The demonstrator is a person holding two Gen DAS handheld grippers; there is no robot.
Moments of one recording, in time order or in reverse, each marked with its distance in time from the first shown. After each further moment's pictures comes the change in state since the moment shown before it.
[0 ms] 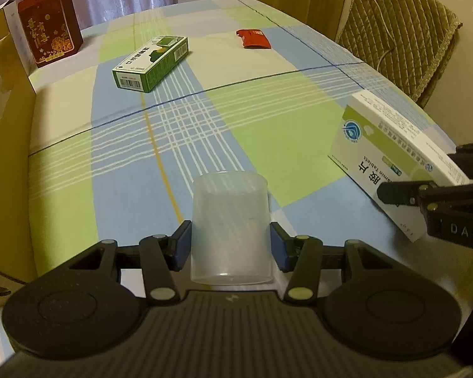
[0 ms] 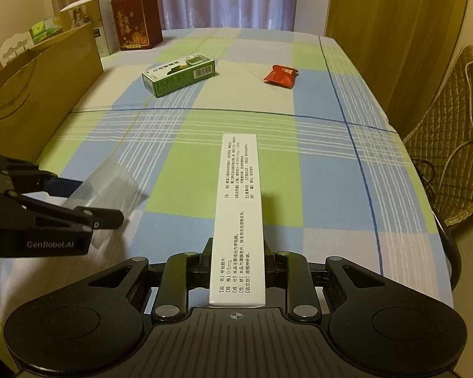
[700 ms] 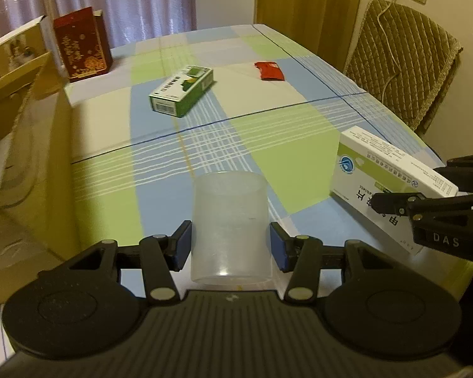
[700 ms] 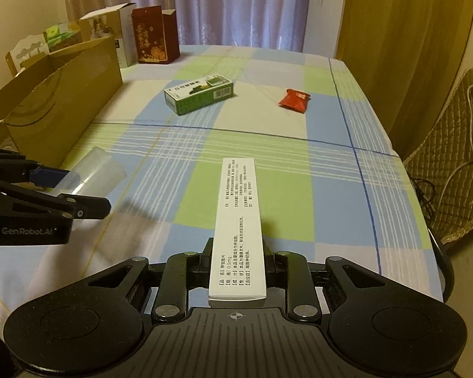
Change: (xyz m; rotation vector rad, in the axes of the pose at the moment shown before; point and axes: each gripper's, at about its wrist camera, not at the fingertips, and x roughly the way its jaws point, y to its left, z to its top) left arm -0.061 0.013 -0.007 -0.044 -0.079 0.048; right arm -0.028 0.025 0.004 -0.043 -0.051 0.012
